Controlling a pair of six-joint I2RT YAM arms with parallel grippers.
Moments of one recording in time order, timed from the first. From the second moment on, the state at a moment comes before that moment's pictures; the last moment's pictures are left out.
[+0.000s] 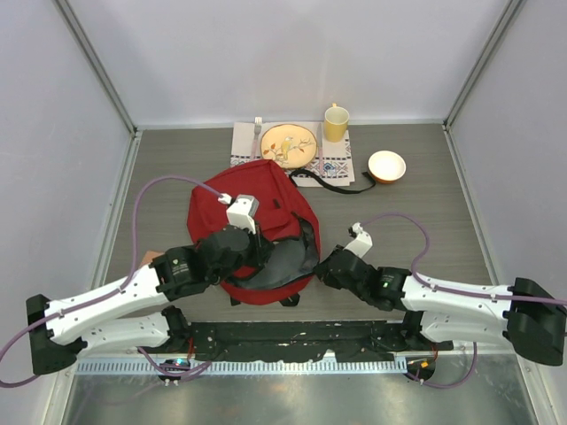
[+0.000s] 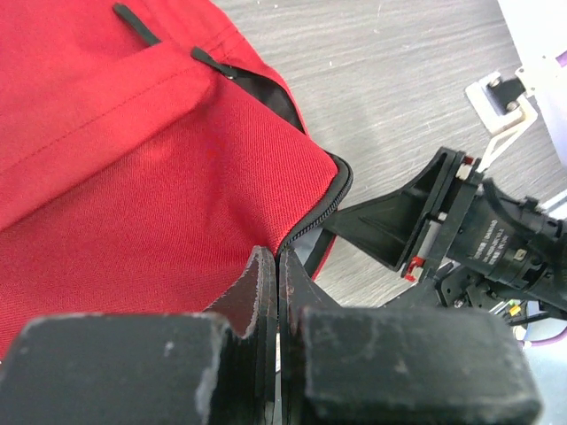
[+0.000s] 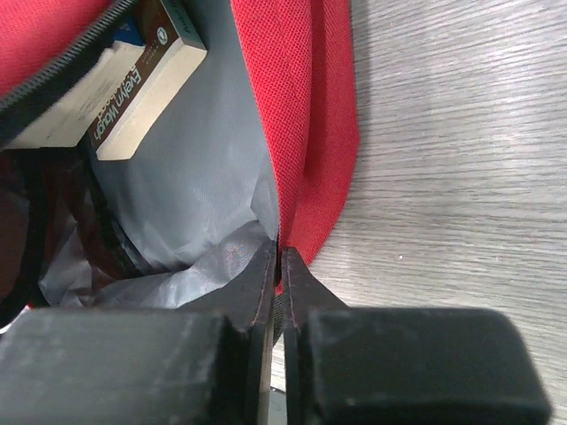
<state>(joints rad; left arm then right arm) -1.12 0.92 0.87 -0.46 -0.42 -0.69 1.10 1.02 0.43 -0.15 0.43 1.23</state>
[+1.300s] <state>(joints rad) -1.13 0.78 0.72 -0.63 -0.48 -0.88 1.03 0.82 0.53 -0.48 0.56 1.11</state>
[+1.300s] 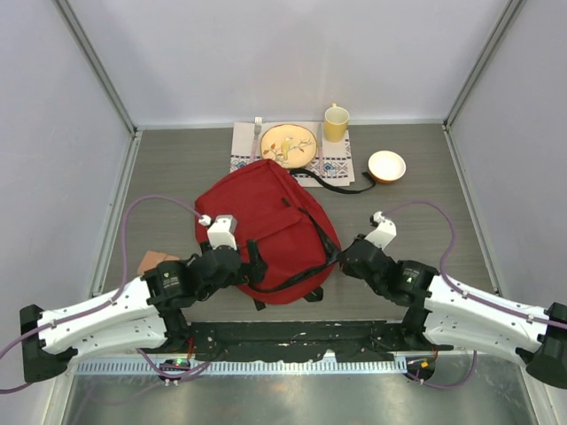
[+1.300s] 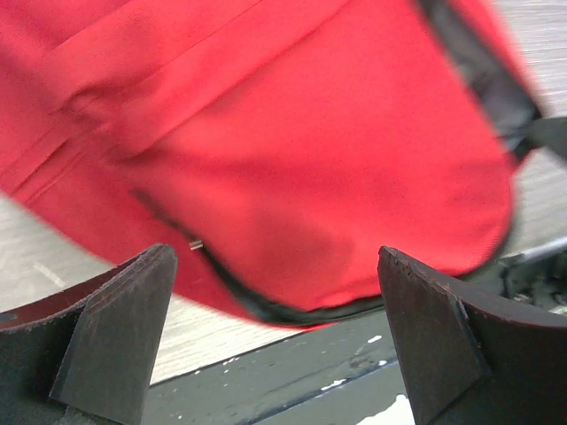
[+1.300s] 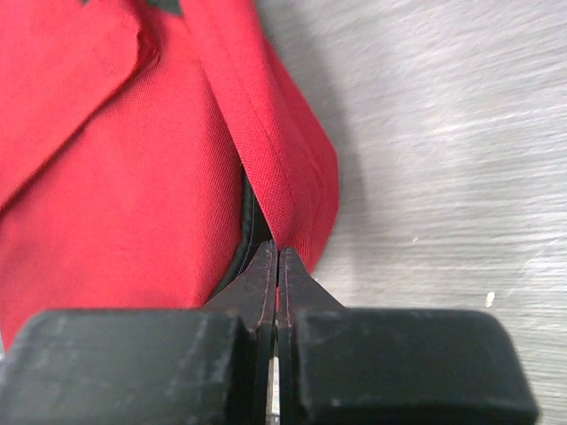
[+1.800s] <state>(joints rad) -1.13 0.64 0.59 -0.68 -0.62 -1.06 0.54 0.95 0.65 -0.50 0.35 0.77</state>
